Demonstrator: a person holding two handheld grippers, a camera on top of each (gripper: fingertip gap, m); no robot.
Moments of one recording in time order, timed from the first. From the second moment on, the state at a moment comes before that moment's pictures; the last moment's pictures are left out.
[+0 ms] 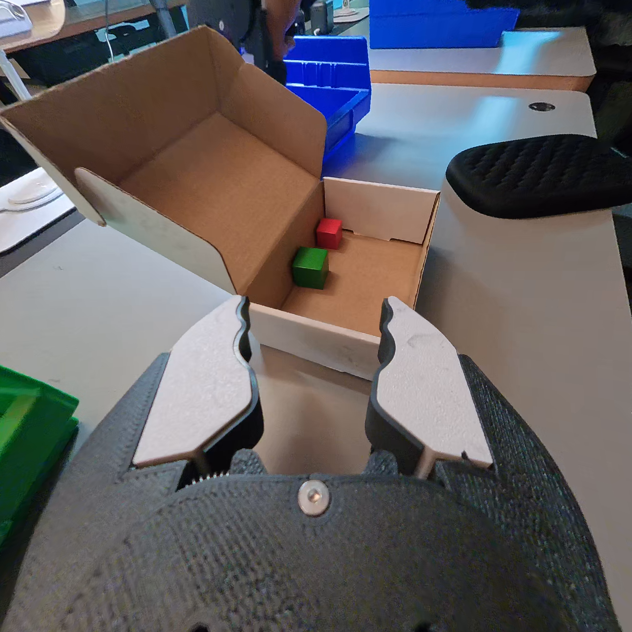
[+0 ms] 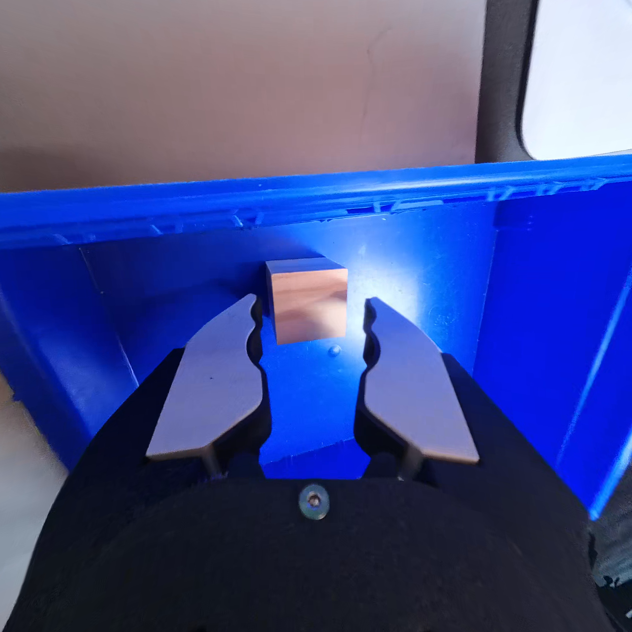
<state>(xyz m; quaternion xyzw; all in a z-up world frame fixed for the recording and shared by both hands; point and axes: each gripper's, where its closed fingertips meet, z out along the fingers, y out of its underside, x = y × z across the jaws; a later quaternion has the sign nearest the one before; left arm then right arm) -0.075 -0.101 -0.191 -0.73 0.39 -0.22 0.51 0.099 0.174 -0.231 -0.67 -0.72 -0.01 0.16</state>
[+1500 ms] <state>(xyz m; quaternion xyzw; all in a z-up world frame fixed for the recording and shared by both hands) -0.065 -0.124 -0.187 -0.72 0.42 -0.20 0.51 -0.026 -0.073 -0.235 -0.55 -0.81 0.02 0.18</state>
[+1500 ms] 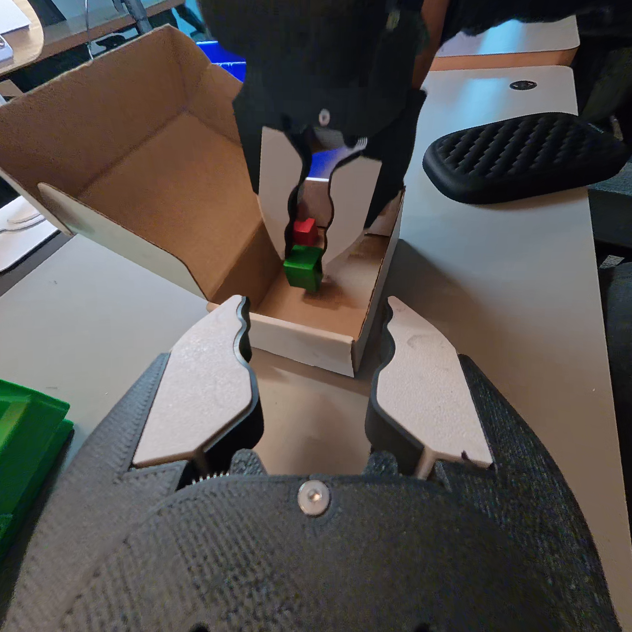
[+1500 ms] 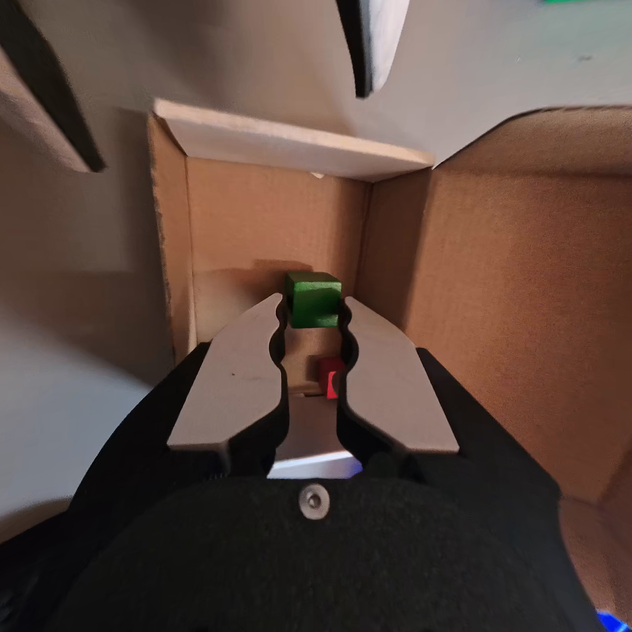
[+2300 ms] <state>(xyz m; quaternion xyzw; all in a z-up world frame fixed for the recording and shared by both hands) -0.064 -0.120 -0.195 -0.73 0.42 -0.20 0.51 0.150 0.158 -0.167 -0.70 -0.67 -0.07 0.22</state>
